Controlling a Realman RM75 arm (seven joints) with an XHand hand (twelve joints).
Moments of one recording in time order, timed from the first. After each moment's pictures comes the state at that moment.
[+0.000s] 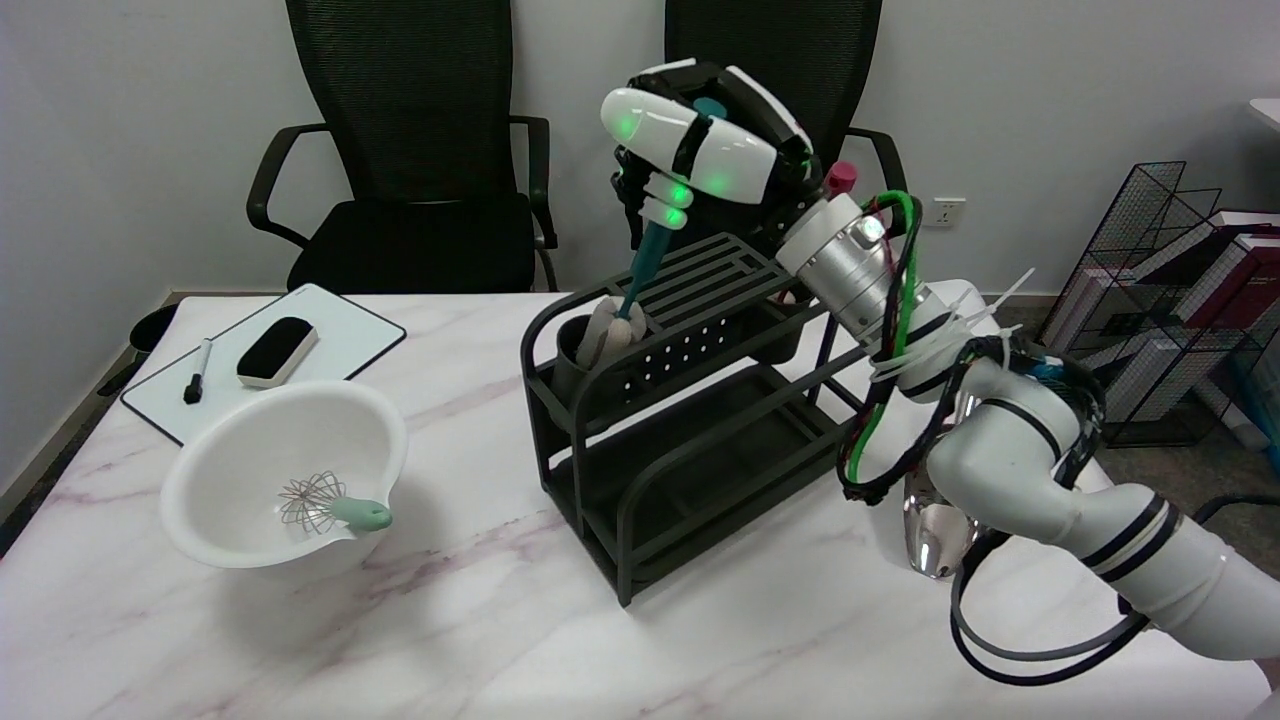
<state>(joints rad) 0.21 -0.98 -1.87 1.70 0.26 0.36 2.07</state>
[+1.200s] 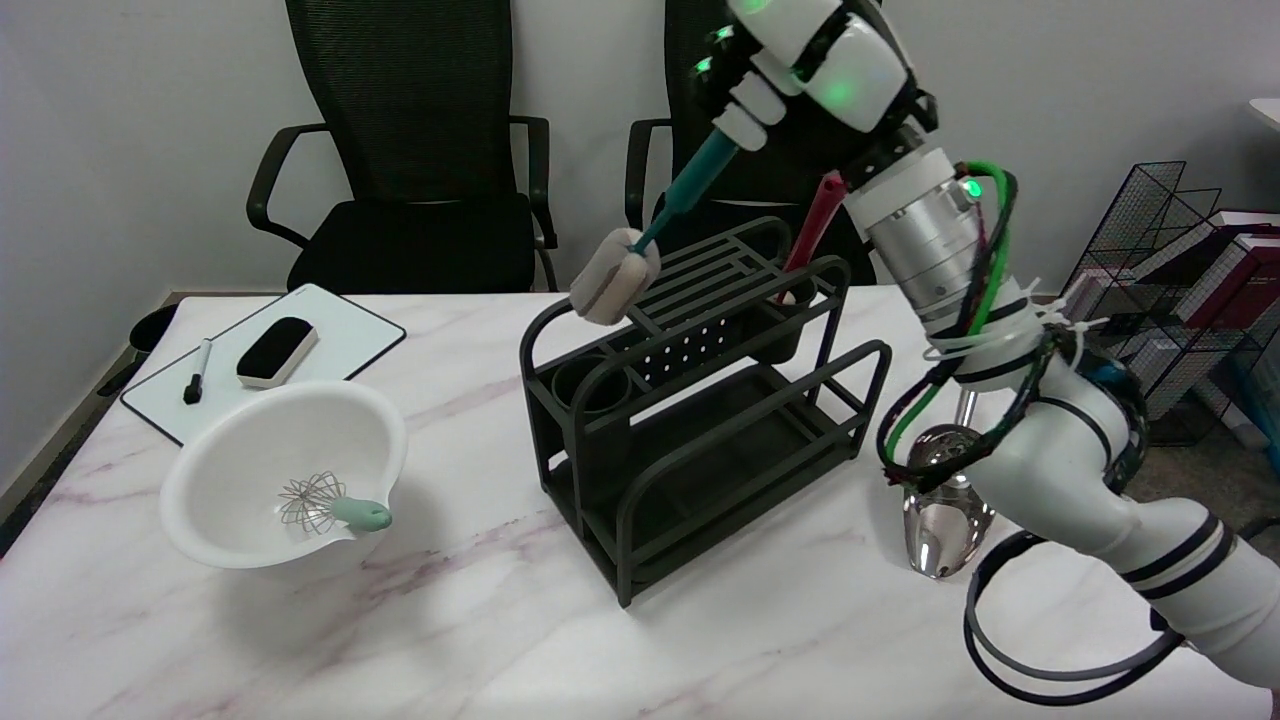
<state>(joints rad) 0.13 -0.98 -1.75 1.83 0.45 0.44 2.08</state>
